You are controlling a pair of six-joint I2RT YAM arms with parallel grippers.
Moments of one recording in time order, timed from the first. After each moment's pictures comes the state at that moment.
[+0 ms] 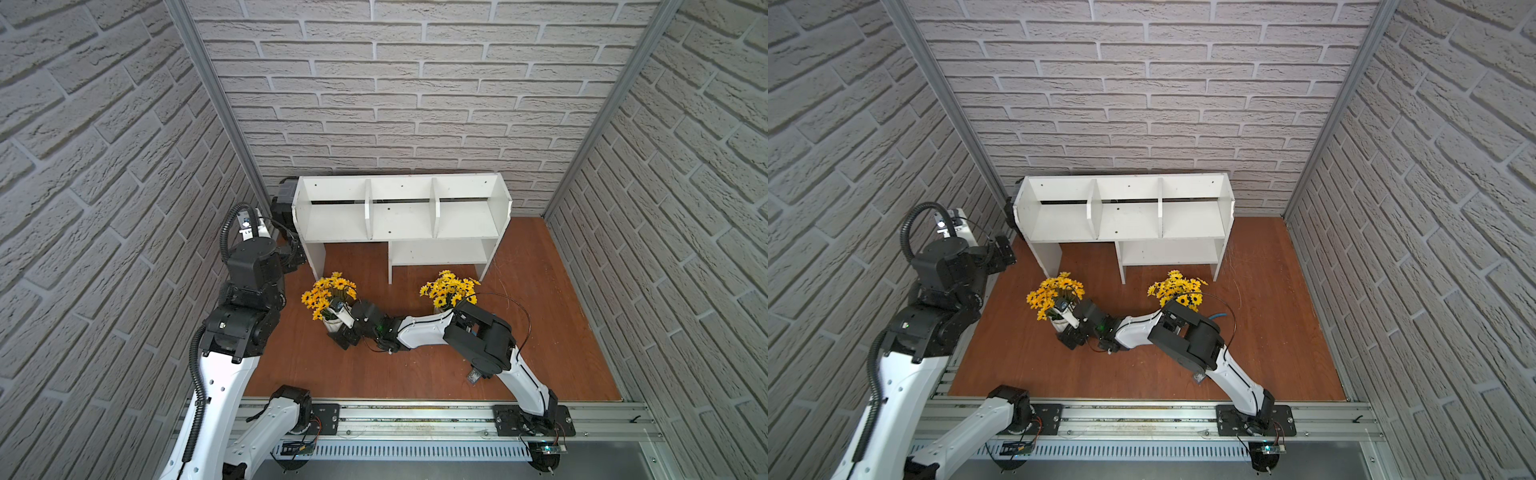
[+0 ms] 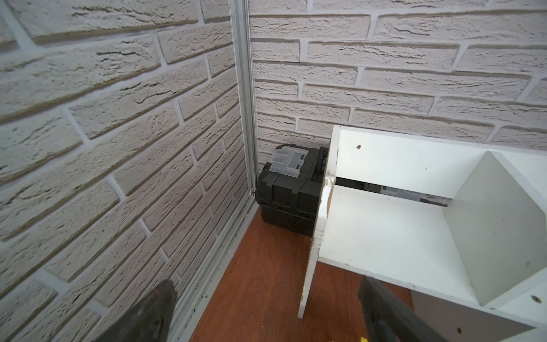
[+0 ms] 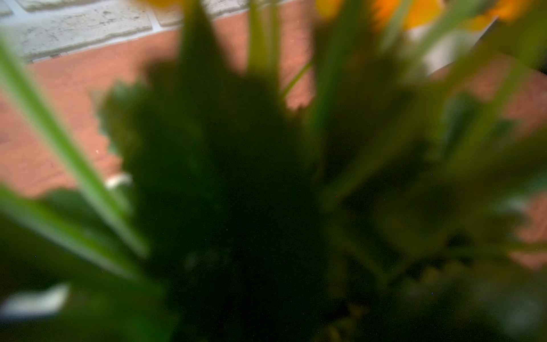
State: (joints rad) left arm -0.23 0.86 1.26 -0.68 -0.56 -0.15; right arm 1.05 2.27 1.38 0.32 0.03 0.00
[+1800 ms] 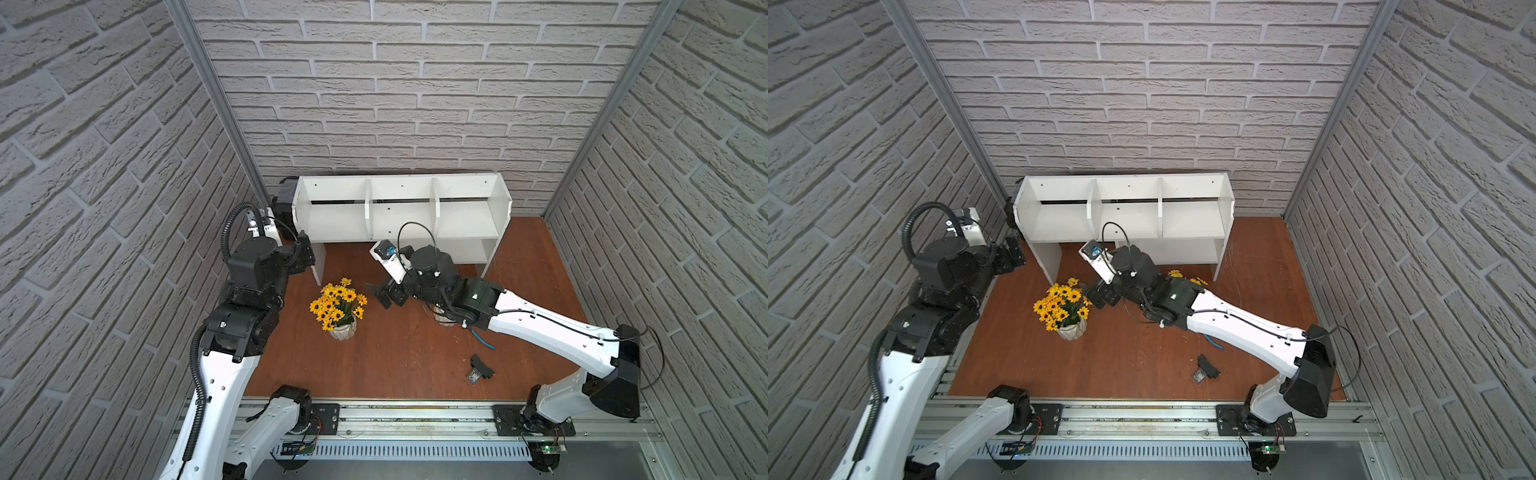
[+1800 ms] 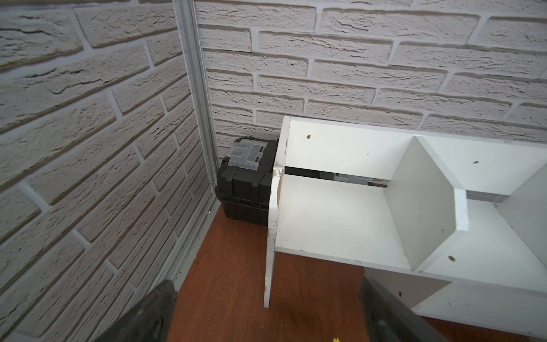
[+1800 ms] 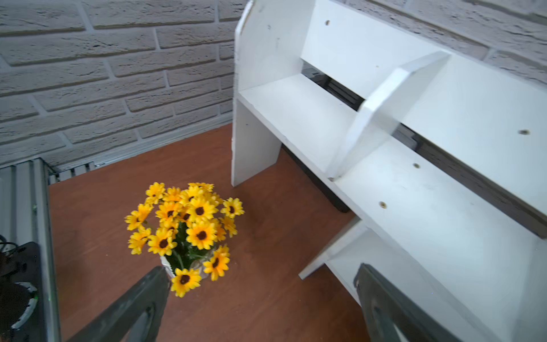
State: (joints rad) left arm -0.23 0.88 1.28 -0.67 -0.36 -0.16; right arm 0.92 1.46 1.42 -0.37 0.17 -0.12
